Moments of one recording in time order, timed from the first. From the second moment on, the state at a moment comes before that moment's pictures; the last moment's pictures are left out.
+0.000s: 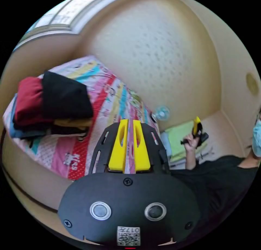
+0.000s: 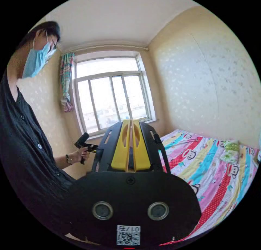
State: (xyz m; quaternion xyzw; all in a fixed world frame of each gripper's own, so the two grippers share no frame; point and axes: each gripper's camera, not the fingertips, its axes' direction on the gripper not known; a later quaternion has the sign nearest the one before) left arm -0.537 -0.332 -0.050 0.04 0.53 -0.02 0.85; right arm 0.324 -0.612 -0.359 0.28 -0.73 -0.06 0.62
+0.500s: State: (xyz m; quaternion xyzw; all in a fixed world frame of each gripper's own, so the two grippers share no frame) left arm -0.543 -0.484 0.221 -0.08 0.57 -0.21 0.79; right arm 0.286 -0.505 -0.300 0.11 -0.71 0.00 0.70
